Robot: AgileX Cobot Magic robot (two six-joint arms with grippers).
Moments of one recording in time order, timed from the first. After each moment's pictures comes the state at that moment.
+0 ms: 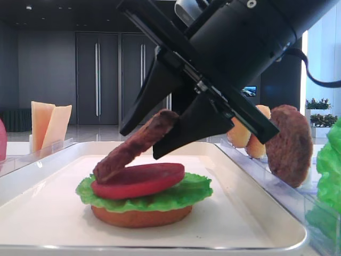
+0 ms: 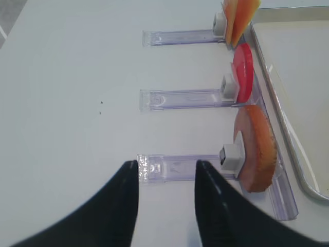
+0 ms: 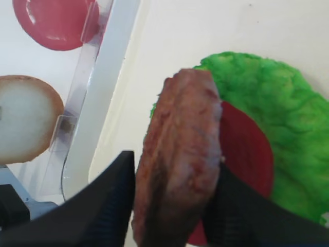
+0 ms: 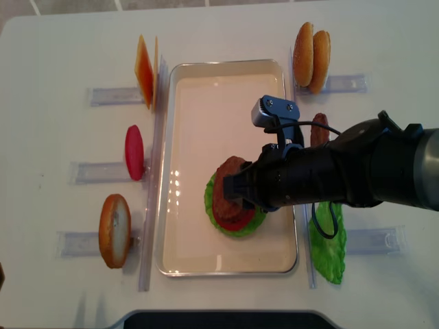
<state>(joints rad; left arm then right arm) -0.02 -0.02 -0.47 0.08 1.11 -0.02 0.72 1.68 -0.75 1.72 0.38 -1.11</state>
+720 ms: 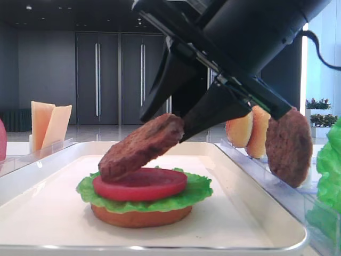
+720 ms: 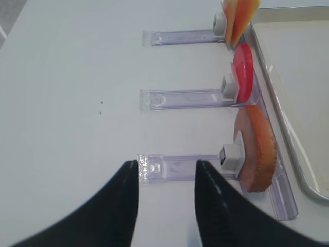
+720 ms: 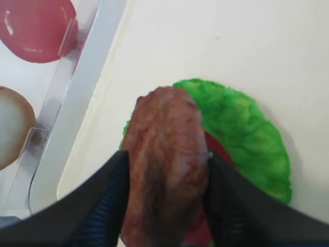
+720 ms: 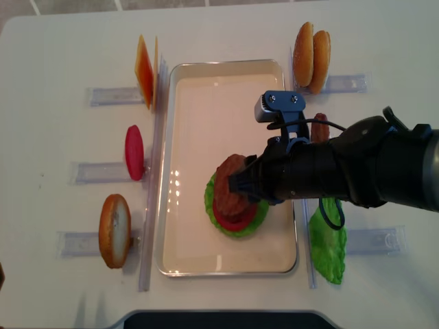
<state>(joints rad) -0.02 -0.02 -0.47 0.08 1.11 -0.02 0.72 1.63 -0.75 1.61 0.27 -1.08</state>
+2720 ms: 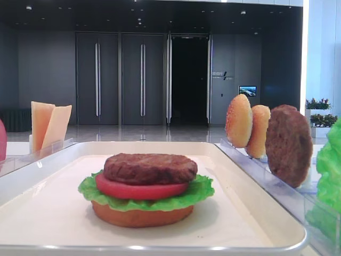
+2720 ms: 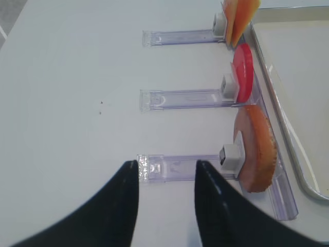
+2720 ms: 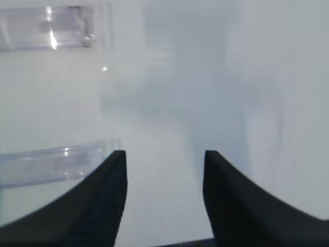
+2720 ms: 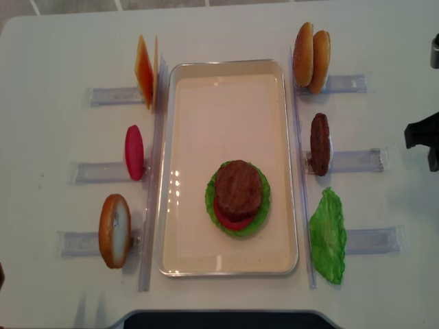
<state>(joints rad) -0.02 -0.02 -0.47 0.08 1.11 -0.02 0.09 1.34 -0.94 -0.13 1.18 0.15</state>
